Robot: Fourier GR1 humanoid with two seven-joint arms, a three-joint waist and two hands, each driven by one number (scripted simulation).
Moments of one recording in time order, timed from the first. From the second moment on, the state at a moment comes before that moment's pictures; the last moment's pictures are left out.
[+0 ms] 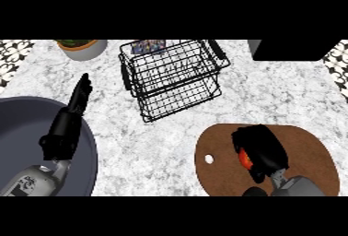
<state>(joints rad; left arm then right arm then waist) -0.23 0.55 -0.46 -1.57 0.28 0.54 -0.05 -0.15 -0.36 0.47 -1.57 1.07 0.18 0.23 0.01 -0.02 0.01</state>
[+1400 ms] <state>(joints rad) -0.26 0.55 -0.50 -1.55 0.29 0.57 -0.03 -0.85 -0.02 0.62 -1.82 0.96 0.52 1.05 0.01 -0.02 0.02</state>
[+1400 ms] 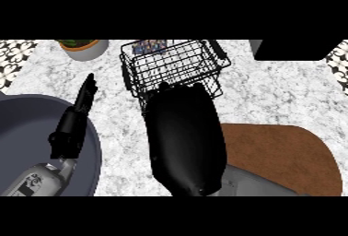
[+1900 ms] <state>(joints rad) -0.28 0.54 -0.51 -1.55 0.30 0.57 -0.04 -1.10 -0.01 0.45 -1.62 0.77 0.43 1.10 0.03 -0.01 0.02</state>
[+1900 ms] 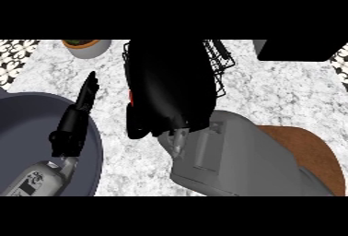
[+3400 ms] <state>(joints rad) -0.27 0.55 -0.50 -1.56 0.31 0.58 -0.04 -1.20 0.00 0.13 -1.09 0.77 -0.01 0.91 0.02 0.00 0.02</state>
